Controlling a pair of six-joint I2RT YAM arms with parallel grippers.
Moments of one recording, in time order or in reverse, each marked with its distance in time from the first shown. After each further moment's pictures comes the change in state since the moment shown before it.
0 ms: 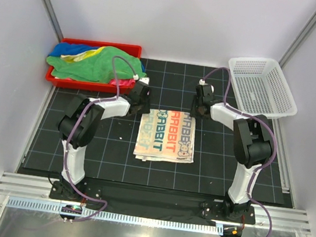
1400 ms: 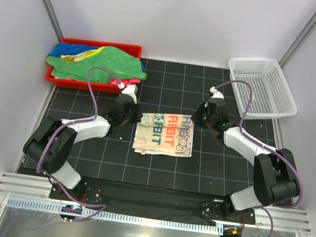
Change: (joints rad) left arm -0.003 -0.393 -0.433 0.266 0.060 -0.036; right arm 0.008 -0.430 -0.398 0.264 -0.125 0.091
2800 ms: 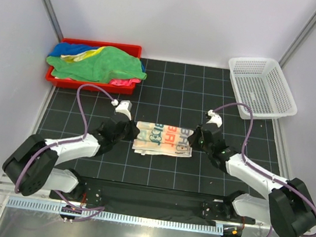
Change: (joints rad) left arm -0.123 -0.259 -0.270 0.010 -0.061 -0.148; right arm 0.217 -0.325 -0.329 -0.010 0.168 0.179
